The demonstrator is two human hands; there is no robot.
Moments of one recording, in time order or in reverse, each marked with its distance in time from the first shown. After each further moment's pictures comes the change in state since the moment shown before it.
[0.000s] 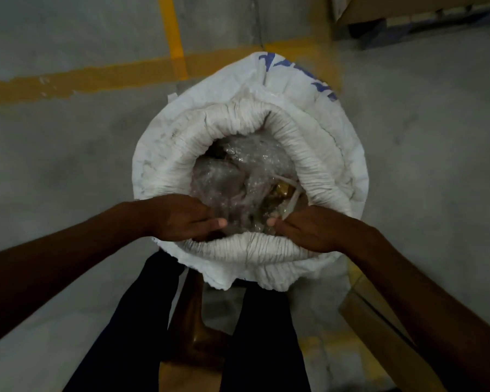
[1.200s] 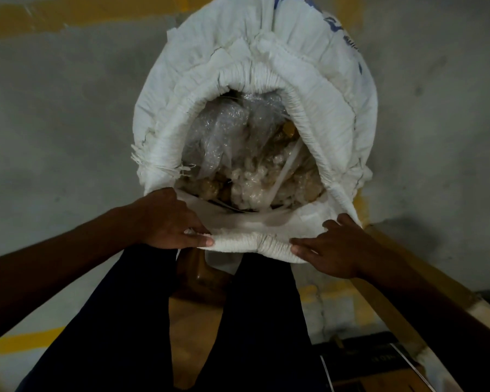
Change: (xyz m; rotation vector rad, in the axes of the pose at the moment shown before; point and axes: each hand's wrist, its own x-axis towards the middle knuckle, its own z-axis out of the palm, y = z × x) left_hand -0.057 0.041 0.097 0.373 -0.132 -0.065; right_hand -0.077 0.024 0.133 -0.281 -0.136 -0.008
